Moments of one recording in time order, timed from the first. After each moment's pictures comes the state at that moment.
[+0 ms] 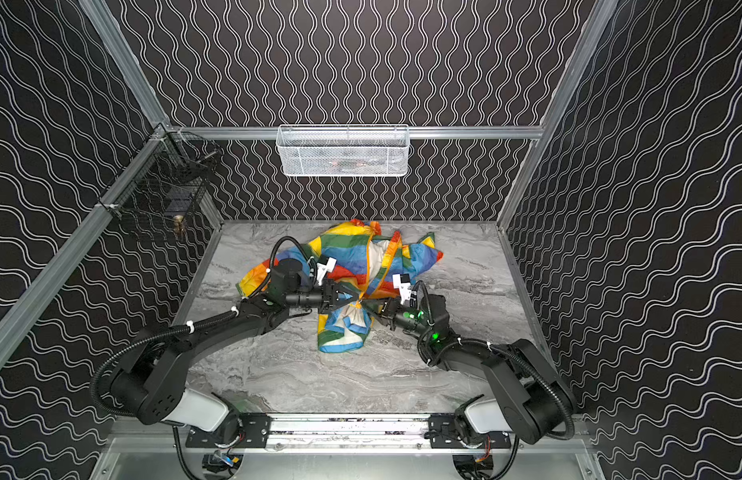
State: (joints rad) left arm -0.55 1.50 0.83 0.30 0.79 -1.03; right arm 0.50 1.39 0.41 0.92 -0.69 1.33
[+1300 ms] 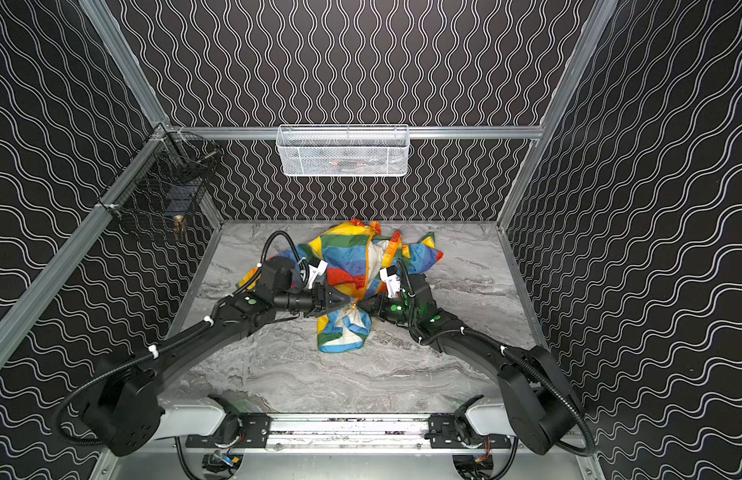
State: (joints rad) left arm -0.55 1.31 0.90 -0.18 0.67 -0.86; right arm 0.57 1.35 0.67 0.24 -0.58 0.93
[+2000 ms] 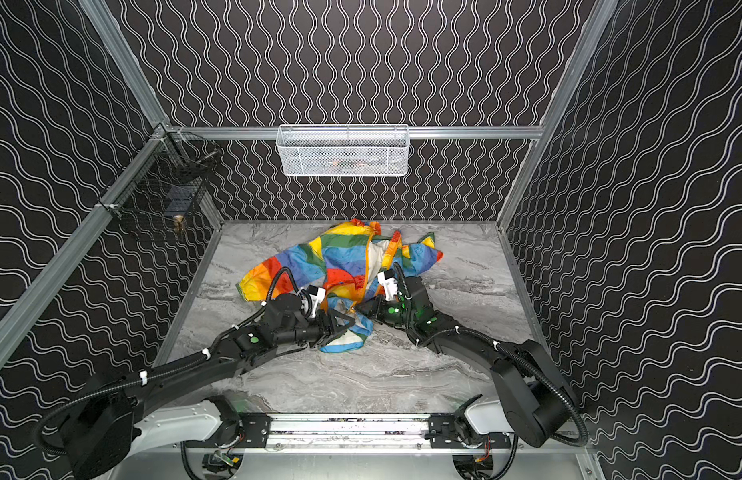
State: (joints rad) left arm -0.79 1.20 0.60 0.19 0.32 -1.23; right arm 0.58 1.38 0.64 0.29 -0.58 0.95
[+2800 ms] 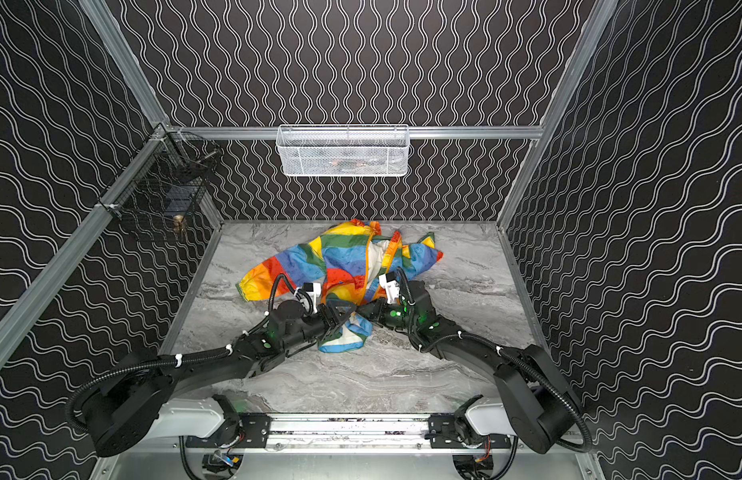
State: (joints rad) left arm -0.79 1.32 0.50 0.56 0.15 -1.30; right arm 0.59 1.35 0.59 0.35 -0.59 1.00
